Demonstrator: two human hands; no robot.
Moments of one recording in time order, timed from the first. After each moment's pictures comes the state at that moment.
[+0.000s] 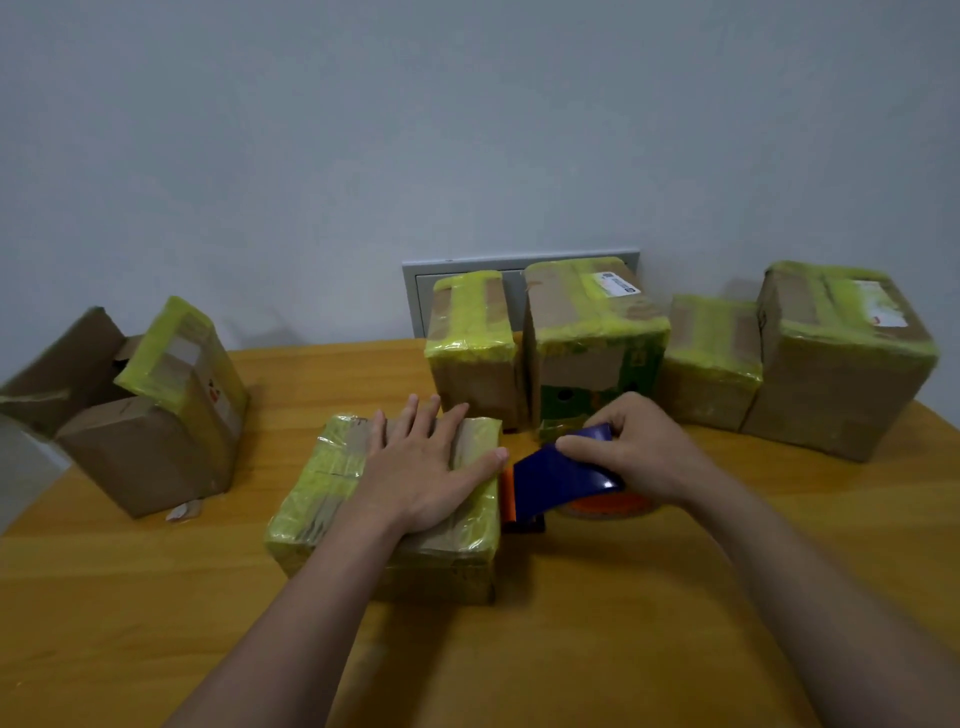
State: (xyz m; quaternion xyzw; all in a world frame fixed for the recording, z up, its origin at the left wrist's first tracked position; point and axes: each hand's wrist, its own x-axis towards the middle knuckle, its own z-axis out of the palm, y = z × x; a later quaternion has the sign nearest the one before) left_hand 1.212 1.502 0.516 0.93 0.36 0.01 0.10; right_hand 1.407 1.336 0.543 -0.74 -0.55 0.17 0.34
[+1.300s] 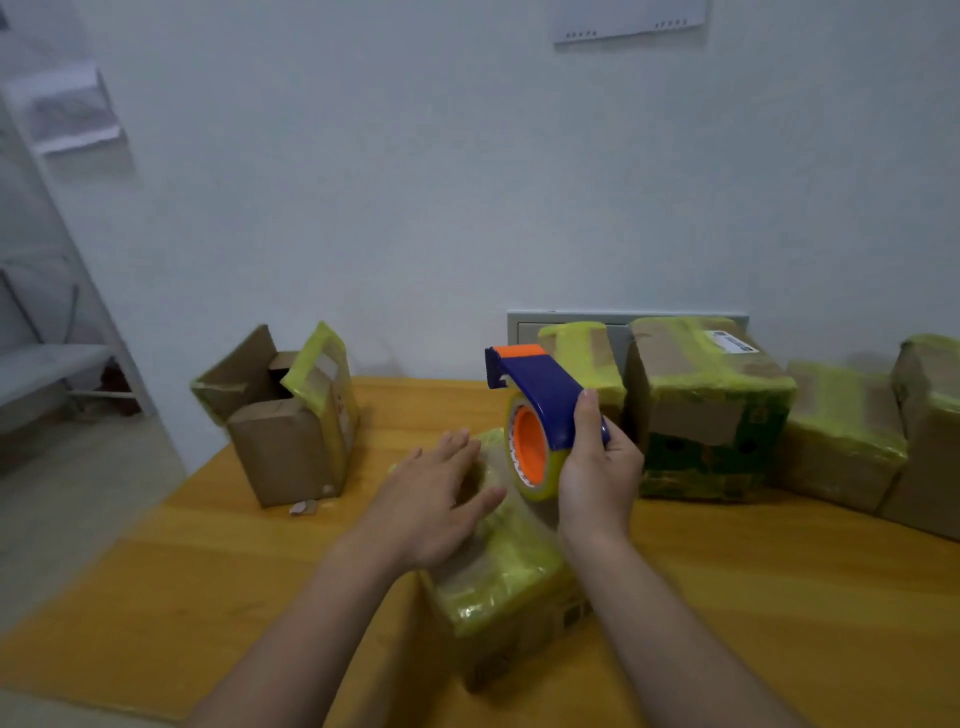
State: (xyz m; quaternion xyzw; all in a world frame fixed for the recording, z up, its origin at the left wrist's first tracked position) left_hand 1.113 1.516 0.536 0.92 0.37 0.08 0.09; right_hand 1.253 1.432 0.544 -0.53 -0.22 0.17 0.80
